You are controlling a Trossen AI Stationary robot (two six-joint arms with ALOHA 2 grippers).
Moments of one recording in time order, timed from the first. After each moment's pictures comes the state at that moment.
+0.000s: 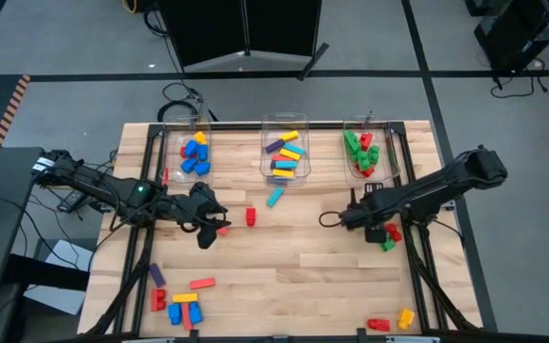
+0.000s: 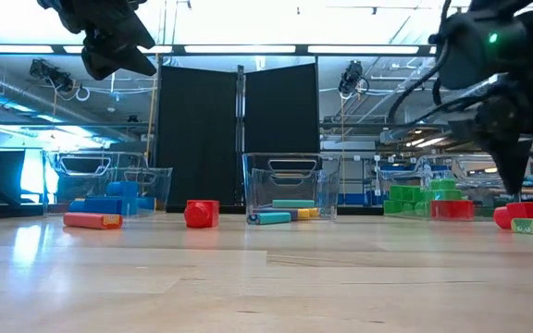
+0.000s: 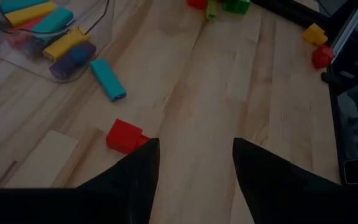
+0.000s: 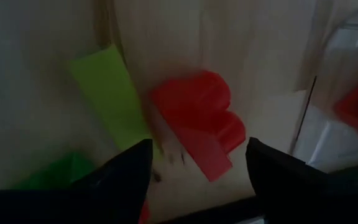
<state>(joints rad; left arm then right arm) -0.31 0.99 0.78 -0.46 -0.32 -0.61 0.21 1.39 0.72 -1.12 0.20 0.30</state>
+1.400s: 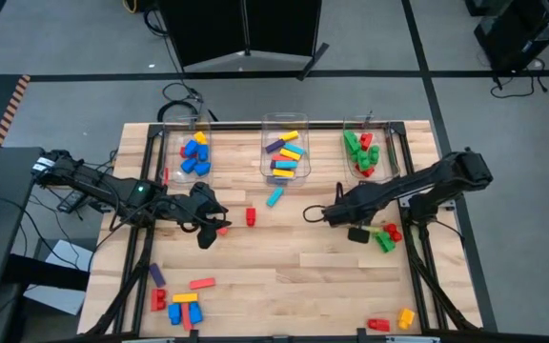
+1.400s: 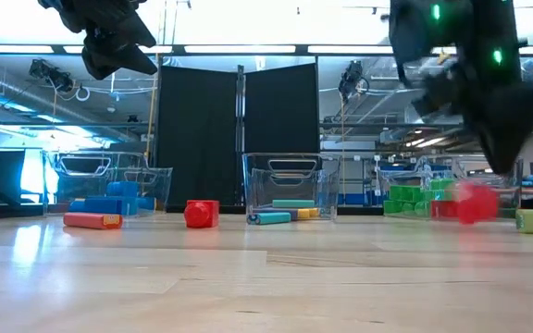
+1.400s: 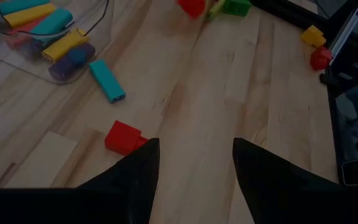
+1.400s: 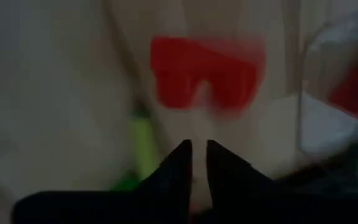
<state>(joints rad) -0.31 0.99 0.78 -0.45 -0.32 -0.61 0.18 1.52 0.99 -1.26 0.13 0.50</state>
